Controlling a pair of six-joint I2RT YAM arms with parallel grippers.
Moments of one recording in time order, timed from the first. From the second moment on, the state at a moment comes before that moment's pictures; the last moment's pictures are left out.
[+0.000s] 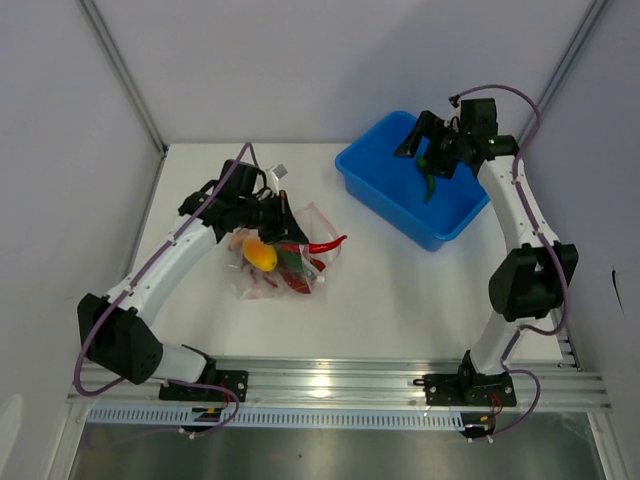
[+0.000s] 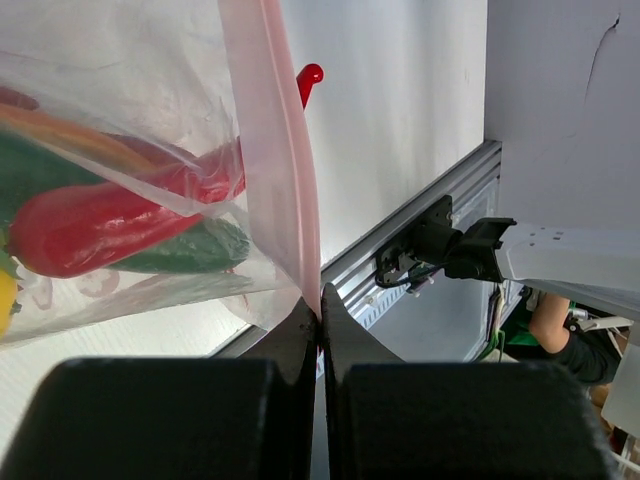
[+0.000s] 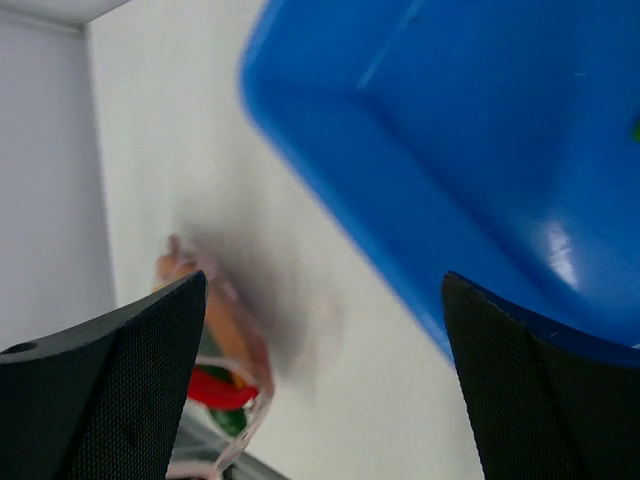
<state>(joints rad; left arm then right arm) -0.41 1.39 1.28 -0.74 0.58 -0.58 0.13 1.78 1.83 -0.70 -0.44 0.51</state>
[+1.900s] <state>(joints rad) -0.41 1.54 1.30 -0.75 0.58 -0.56 0.13 2.47 2.15 -0.67 0.26 0.27</state>
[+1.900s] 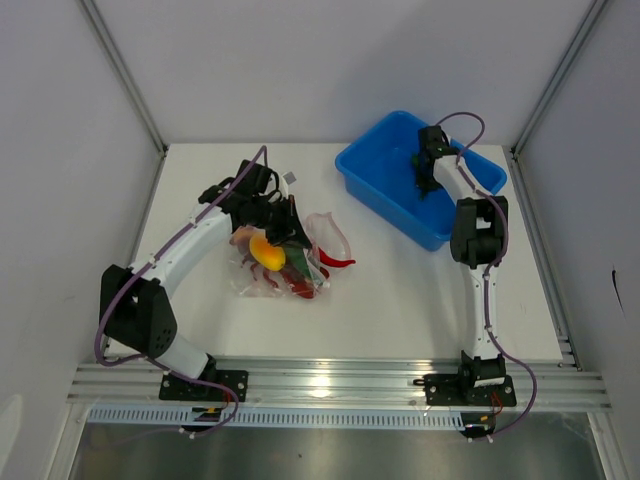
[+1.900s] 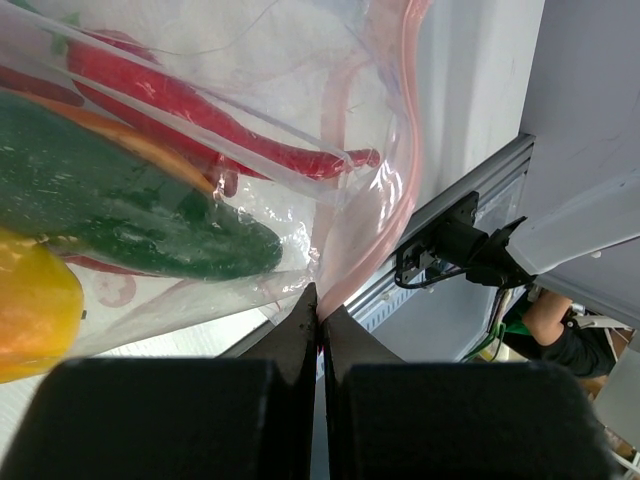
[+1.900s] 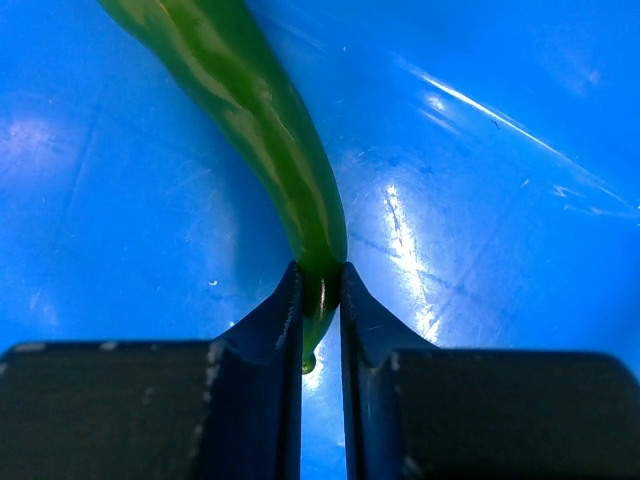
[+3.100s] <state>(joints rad) -0.41 1.54 1.30 -0.72 0.58 -0.54 0.46 1.51 1.47 -1.00 -0.37 0.24</state>
